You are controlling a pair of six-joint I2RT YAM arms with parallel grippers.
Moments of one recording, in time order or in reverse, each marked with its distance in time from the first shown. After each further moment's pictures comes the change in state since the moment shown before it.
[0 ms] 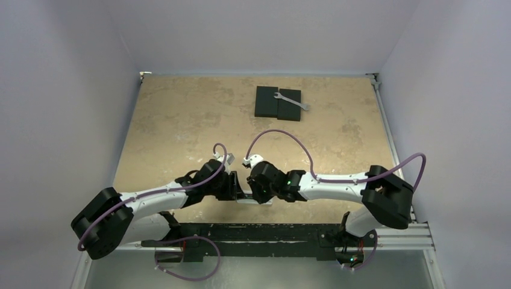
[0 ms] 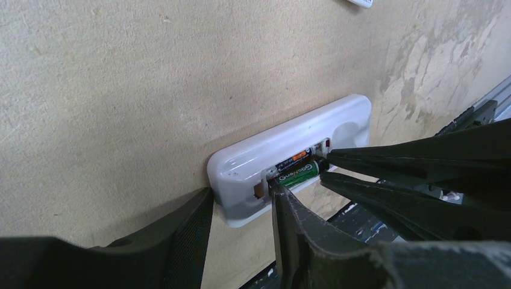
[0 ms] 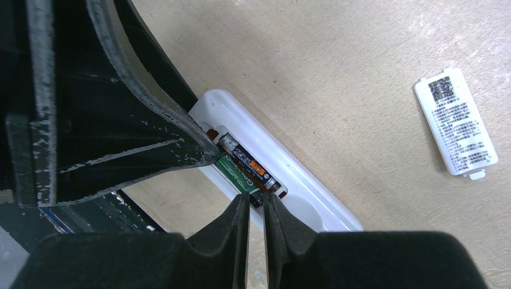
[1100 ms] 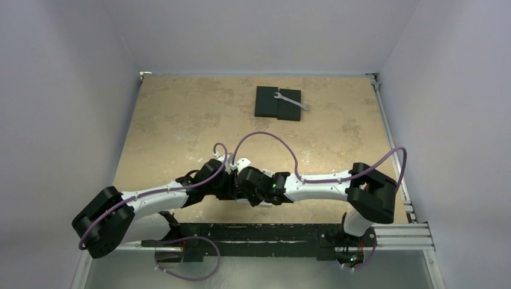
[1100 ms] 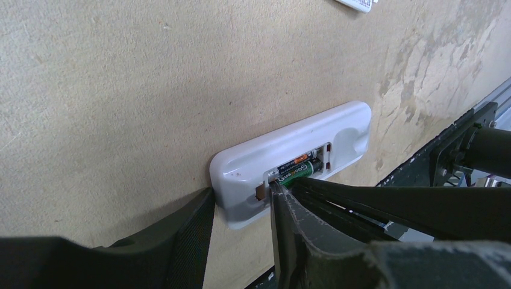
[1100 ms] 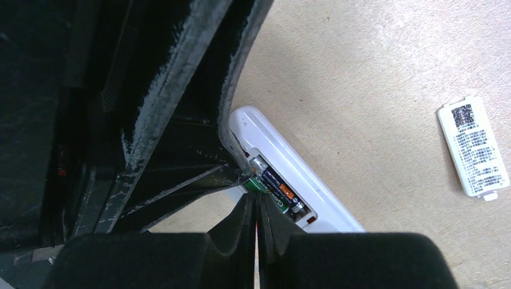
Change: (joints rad) left arm 0.000 0.013 0.000 0.018 -0.002 0.004; right arm 0.087 0.136 0.138 -0.081 0.114 -0.019
